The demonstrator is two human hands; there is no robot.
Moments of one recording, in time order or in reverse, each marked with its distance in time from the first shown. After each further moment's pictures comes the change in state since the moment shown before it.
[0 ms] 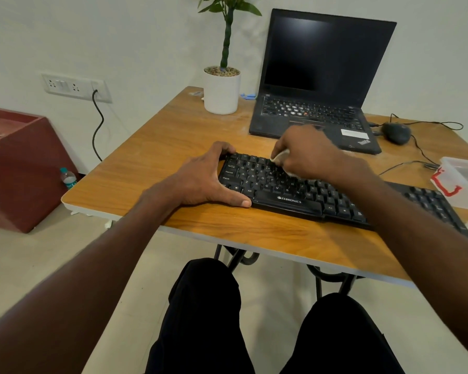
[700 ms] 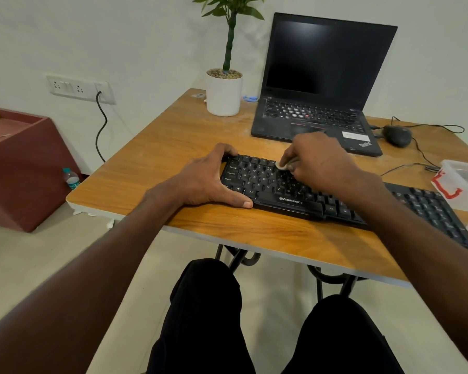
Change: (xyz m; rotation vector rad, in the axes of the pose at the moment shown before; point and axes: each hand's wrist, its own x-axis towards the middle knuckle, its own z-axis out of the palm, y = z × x) left_hand -0.002 0.002 -0.001 -0.005 -0.002 0.001; right_hand -0.020 0.005 0.001 -0.039 0.023 0.031
